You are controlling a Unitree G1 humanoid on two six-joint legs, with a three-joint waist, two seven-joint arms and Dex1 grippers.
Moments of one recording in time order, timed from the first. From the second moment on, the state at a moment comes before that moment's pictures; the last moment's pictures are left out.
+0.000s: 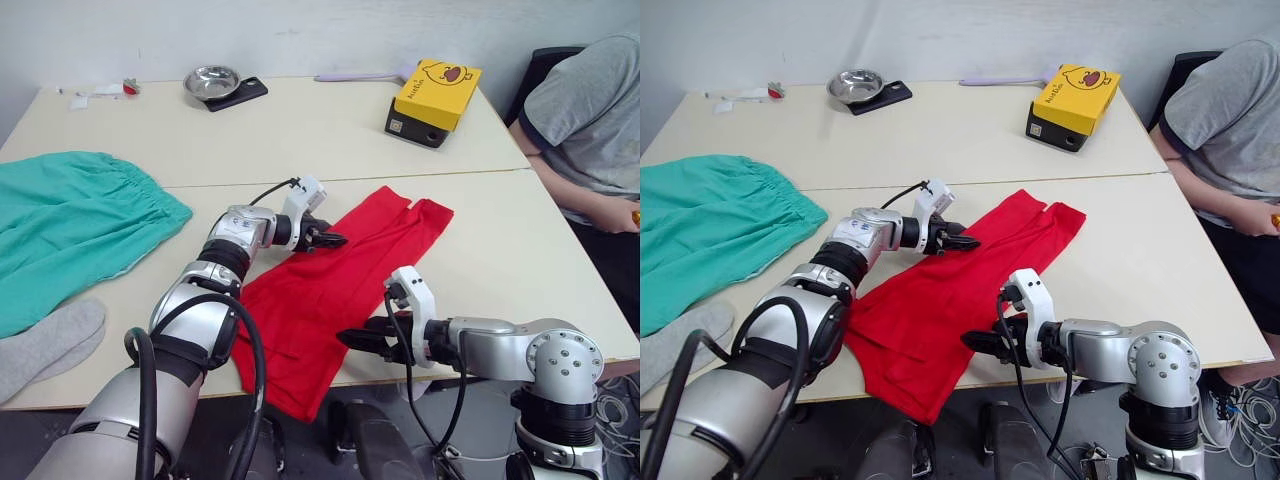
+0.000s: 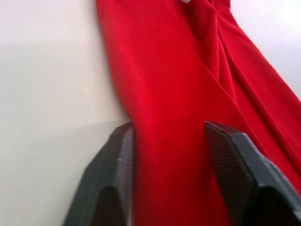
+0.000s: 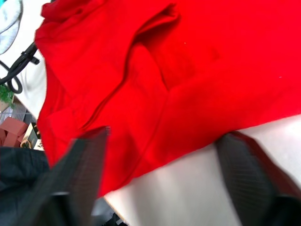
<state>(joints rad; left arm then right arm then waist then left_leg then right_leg) -1.21 0.18 -0.09 1.24 -0.07 0.29 -0.90 -0.30 -0.32 -0.15 -0.44 1.40 1.57 -0.25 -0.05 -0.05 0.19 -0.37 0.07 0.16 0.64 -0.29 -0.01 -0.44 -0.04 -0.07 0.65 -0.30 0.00</state>
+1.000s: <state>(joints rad) -0.82 0.20 0.16 0.62 -0.19 0.51 -0.55 -0.48 -0.72 0.08 -0.27 1.44 1.42 -0.10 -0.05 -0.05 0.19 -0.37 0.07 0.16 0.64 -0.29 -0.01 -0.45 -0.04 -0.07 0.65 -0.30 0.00</state>
